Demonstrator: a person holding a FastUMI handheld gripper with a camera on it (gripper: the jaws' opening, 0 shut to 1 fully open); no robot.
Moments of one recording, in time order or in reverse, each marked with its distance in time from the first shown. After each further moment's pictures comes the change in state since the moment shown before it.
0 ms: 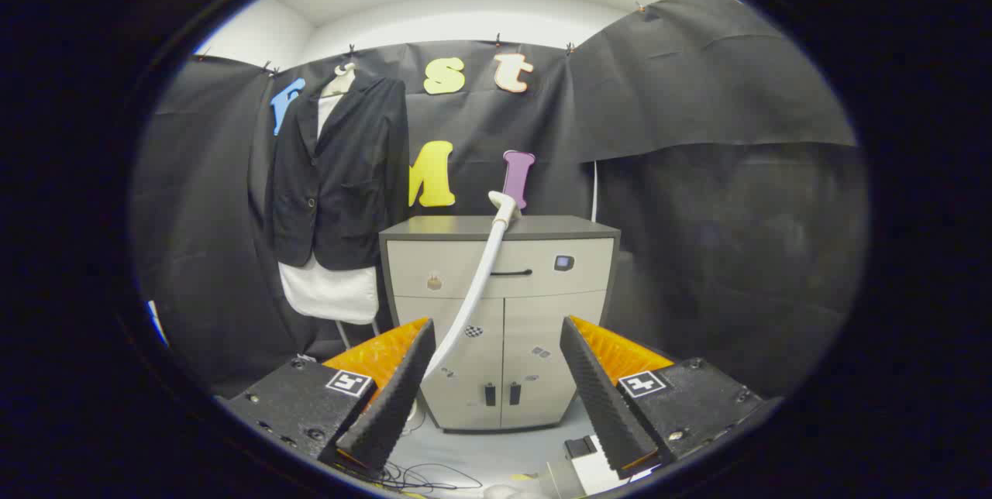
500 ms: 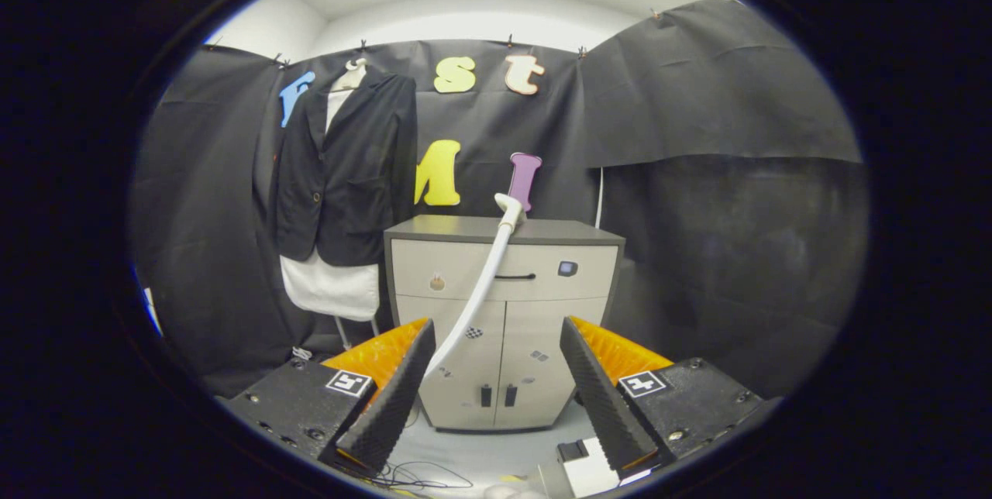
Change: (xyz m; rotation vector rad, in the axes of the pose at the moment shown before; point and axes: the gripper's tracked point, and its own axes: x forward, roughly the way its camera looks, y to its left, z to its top) arm 0.000 0.002 0.007 -0.043 0.003 0.006
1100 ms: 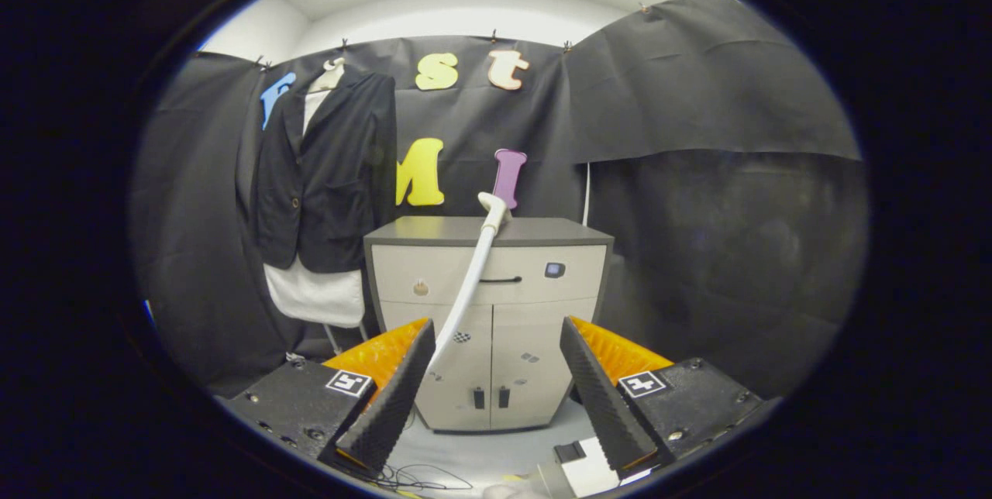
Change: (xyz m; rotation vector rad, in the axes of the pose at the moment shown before) arm 0.030 -0.017 0.018 0.053 0.019 -0.048
